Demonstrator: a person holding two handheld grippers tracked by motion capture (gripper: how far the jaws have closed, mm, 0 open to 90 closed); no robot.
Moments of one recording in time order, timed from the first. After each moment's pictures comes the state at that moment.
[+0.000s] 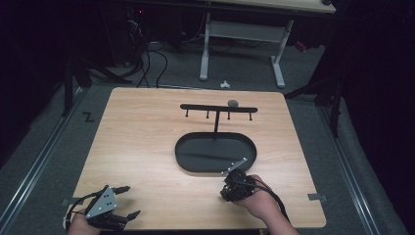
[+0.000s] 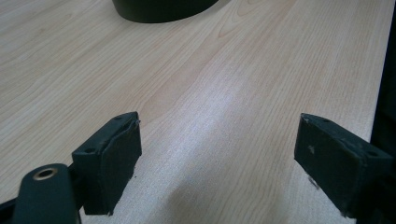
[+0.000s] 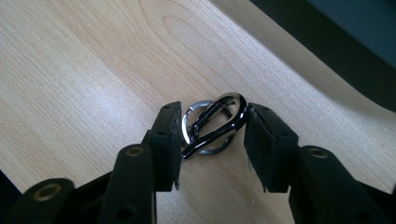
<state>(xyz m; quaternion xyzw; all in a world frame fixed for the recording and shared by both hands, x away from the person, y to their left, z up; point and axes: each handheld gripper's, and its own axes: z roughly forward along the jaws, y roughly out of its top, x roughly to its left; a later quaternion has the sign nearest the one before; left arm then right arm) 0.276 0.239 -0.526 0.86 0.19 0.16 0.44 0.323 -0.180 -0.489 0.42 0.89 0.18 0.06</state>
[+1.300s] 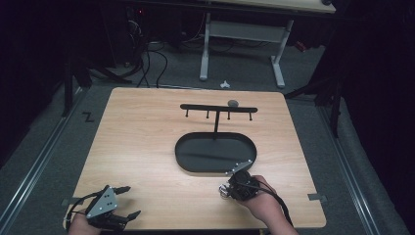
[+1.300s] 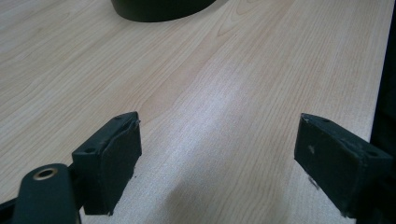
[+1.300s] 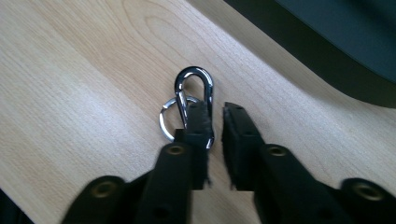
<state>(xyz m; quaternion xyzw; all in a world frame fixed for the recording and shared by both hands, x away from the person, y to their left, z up) 0.276 0.239 -0.526 0.86 0.19 0.16 0.44 0.317 -0.189 -0.486 0.43 0.88 0.18 0.08</state>
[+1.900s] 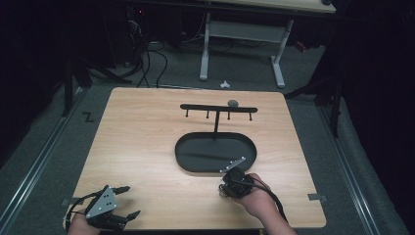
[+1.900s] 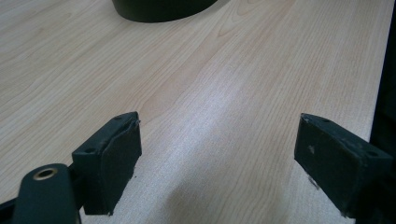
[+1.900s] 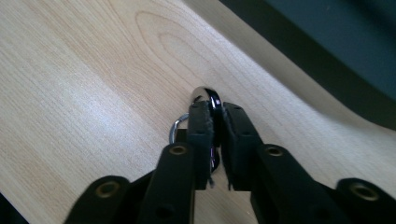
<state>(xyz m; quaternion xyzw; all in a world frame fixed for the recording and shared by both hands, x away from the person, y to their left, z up) 0.276 0.240 -0.526 0.86 0.19 0.16 0.44 0.325 -0.175 -0.485 0.42 0.89 0.18 0.08</state>
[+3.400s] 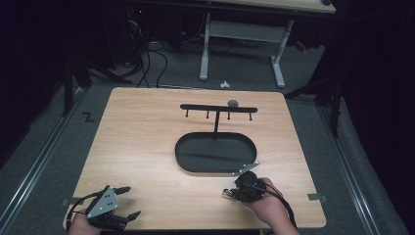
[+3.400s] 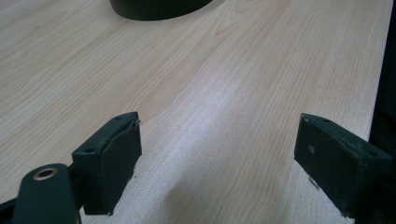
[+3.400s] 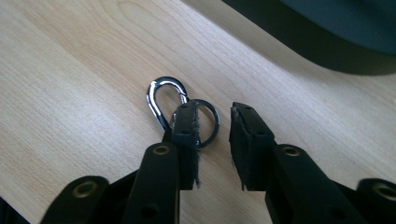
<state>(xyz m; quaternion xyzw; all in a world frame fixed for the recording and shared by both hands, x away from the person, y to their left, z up) 0.276 0.238 -0.527 0.87 0.19 0.15 0.44 0.311 -0.206 -0.487 0.46 0.86 0.18 0.09</state>
